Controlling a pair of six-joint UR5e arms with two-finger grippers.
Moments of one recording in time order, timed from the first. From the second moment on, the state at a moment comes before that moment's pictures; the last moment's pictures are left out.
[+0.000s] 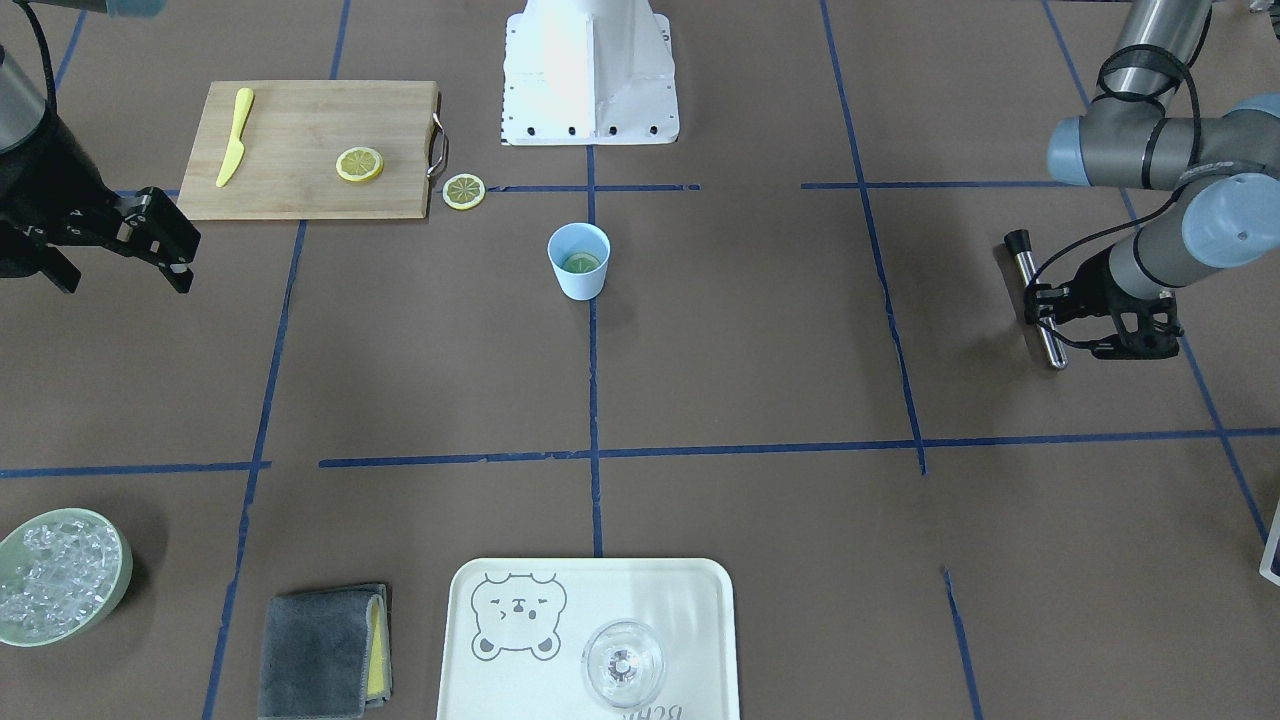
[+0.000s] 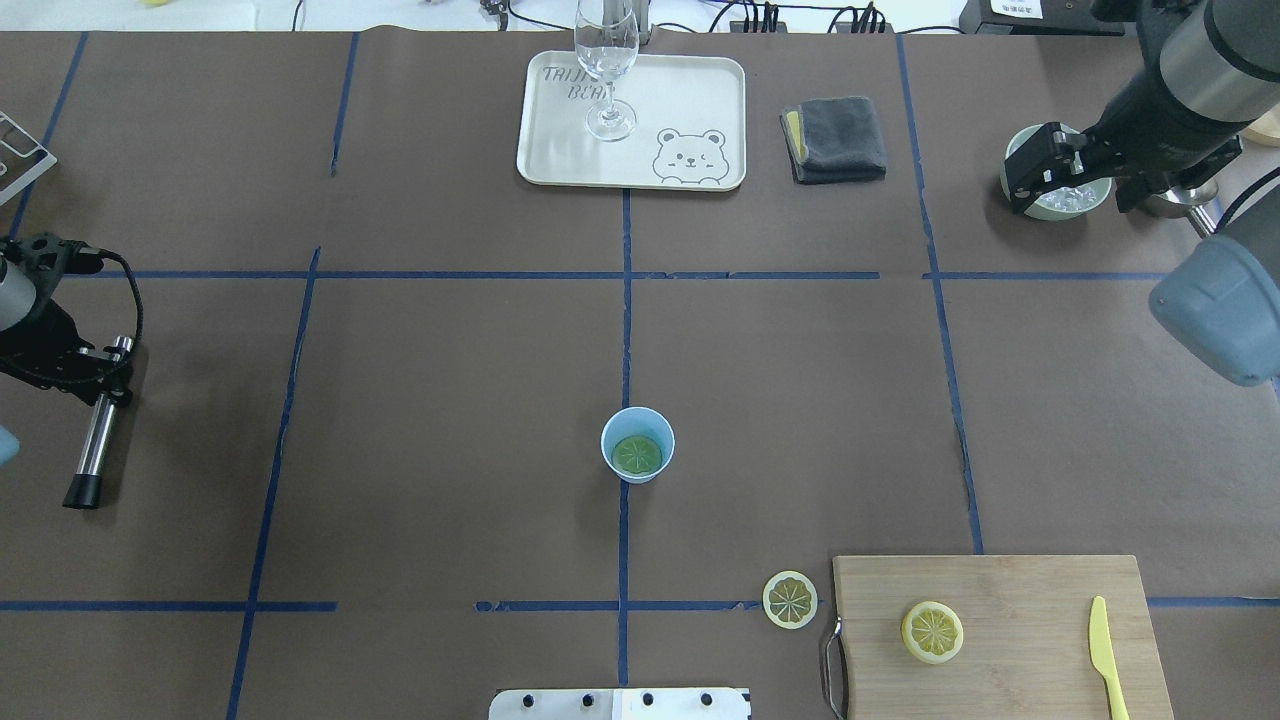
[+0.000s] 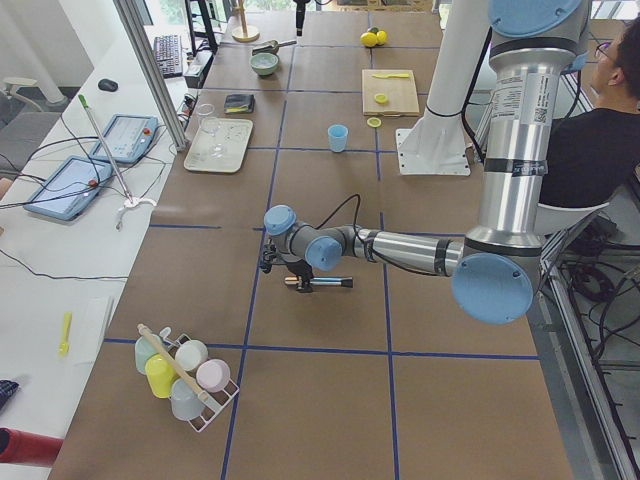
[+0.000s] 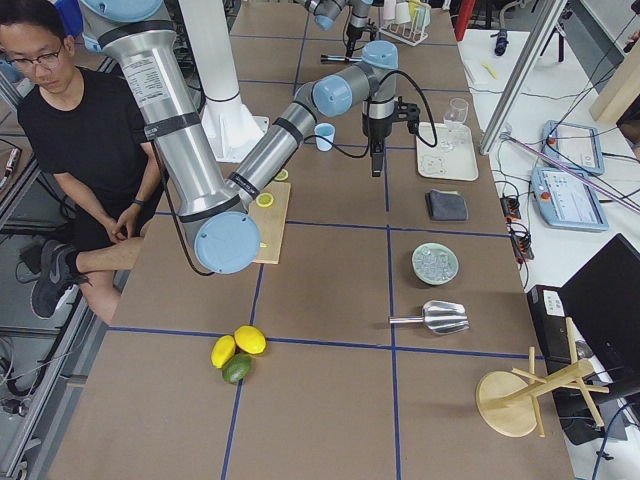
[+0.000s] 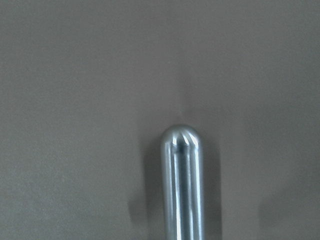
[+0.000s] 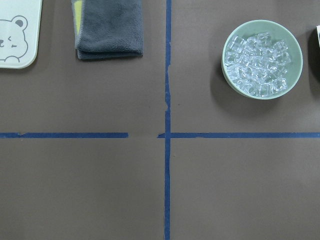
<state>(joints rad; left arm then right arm) -0.97 -1.63 -1.55 -1.87 -2.31 -0.62 1.06 -1.19 2.06 -1.93 2.13 0.71</state>
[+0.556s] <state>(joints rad) -0.98 -1.62 -1.69 -1.86 -2.29 -0.64 1.10 -1.22 2.06 -1.93 2.15 0.64</state>
